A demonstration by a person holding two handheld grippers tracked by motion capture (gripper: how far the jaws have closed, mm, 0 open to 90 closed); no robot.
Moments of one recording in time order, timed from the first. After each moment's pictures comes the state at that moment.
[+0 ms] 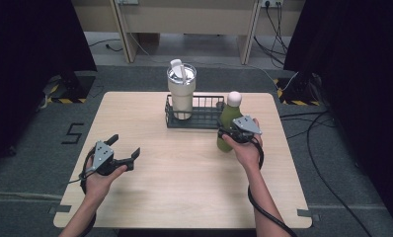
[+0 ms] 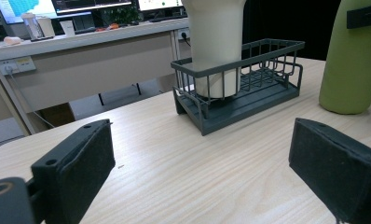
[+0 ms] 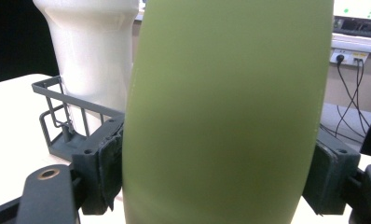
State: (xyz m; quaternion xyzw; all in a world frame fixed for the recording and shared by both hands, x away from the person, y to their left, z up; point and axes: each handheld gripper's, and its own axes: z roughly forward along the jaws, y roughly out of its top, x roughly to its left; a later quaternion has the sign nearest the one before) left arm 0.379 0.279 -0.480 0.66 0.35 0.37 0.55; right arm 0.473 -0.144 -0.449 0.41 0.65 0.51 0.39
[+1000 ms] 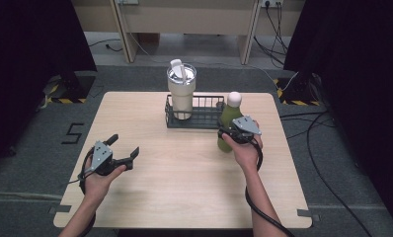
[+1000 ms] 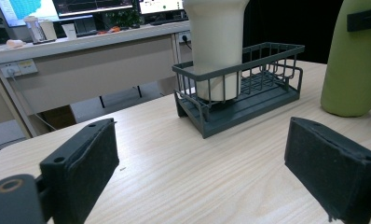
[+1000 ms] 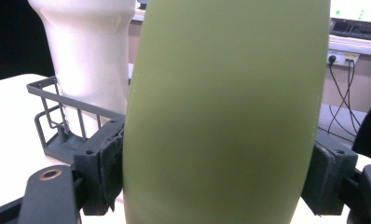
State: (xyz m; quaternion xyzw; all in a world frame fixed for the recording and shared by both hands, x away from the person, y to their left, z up) left arm 0.378 0.281 -0.478 0.66 0.35 0.38 0.55; right arm 0.470 -0.143 -0.446 0.41 0.65 0.50 0.40
